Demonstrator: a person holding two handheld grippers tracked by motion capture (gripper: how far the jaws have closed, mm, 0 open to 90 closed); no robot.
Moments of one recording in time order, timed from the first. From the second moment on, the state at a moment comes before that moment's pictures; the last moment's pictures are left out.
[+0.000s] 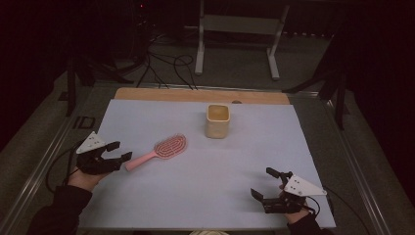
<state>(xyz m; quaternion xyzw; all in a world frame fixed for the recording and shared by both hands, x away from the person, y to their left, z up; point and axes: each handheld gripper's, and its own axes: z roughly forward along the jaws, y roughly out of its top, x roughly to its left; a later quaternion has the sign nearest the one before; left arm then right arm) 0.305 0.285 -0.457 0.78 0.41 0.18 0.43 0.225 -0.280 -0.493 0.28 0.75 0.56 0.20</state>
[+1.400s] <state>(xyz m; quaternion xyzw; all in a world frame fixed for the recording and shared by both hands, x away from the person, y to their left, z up) 0.323 0.270 -0.504 0.84 0.43 0.14 0.29 0.224 -0.279 -0.492 0.28 0.75 0.56 0.20</state>
